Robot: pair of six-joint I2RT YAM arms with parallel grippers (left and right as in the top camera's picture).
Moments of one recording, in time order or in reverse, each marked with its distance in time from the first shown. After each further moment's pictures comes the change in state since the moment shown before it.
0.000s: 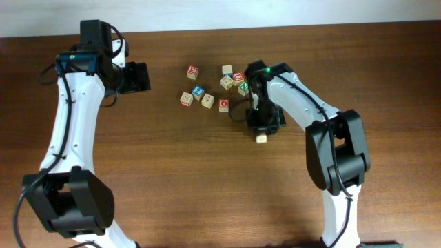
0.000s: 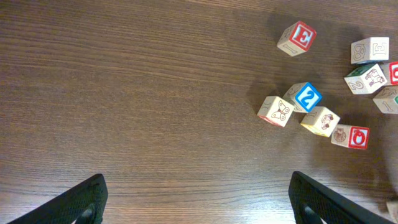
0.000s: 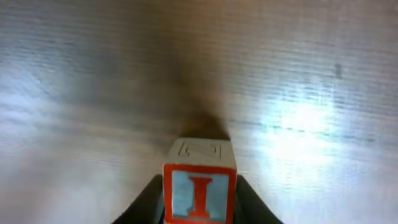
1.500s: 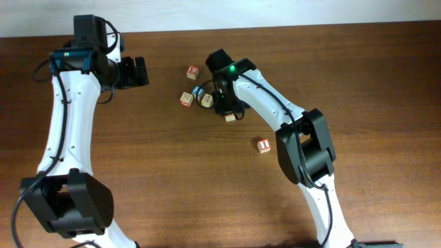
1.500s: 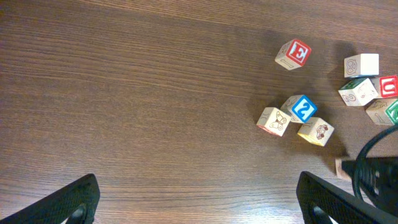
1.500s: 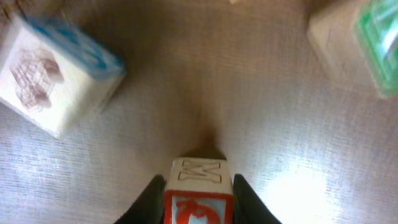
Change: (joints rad) left arm 0.011 0.000 0.051 -0.015 -0.004 -0.003; right arm 0.153 0.203 0.347 0.137 0.101 0.064
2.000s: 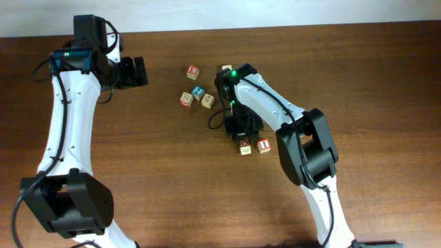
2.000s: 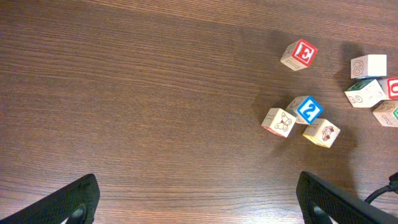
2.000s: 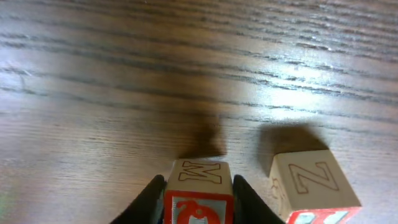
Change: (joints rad) left arm 0.000 0.000 0.000 0.000 -0.018 0.000; right arm -0.002 -0.024 -0.101 -0.342 -0.101 0.029
